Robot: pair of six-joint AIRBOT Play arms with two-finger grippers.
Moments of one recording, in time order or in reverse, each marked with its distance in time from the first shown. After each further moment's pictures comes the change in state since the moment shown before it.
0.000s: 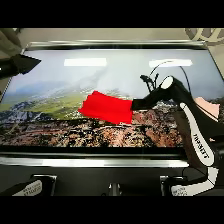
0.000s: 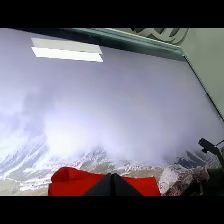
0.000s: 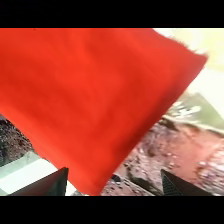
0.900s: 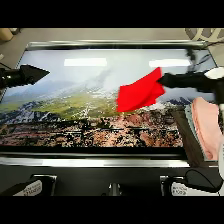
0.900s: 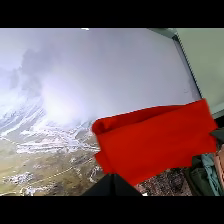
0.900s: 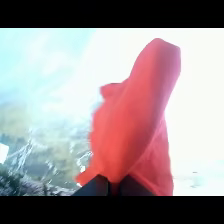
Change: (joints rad) left arm -0.011 0.009 -0.087 -0.020 -0.047 -0.069; right arm -0.374 0.212 0.079 0.287 -0.072 -0.153
